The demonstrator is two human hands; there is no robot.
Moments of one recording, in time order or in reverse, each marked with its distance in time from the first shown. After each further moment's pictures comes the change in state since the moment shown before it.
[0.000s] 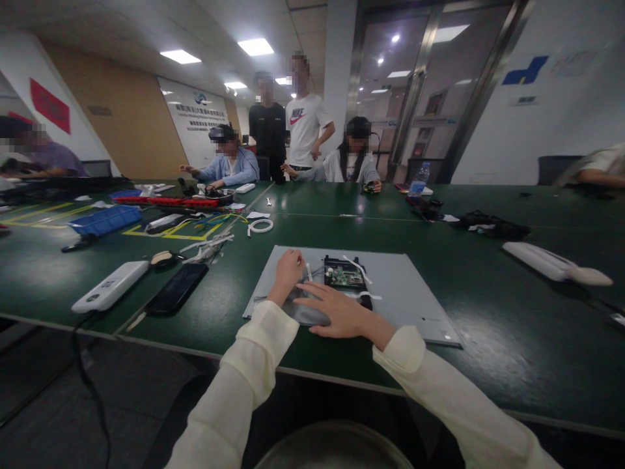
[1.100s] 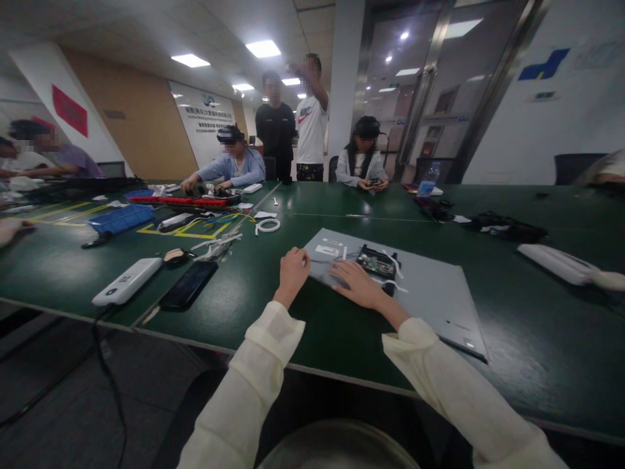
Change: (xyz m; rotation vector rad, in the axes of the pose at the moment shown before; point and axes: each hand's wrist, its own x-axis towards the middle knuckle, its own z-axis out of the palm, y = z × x) left_hand -0.016 0.013 -0.031 0.015 0.065 -0.024; right_hand -0.010 0.070 0.009 -0.194 0.109 0.311
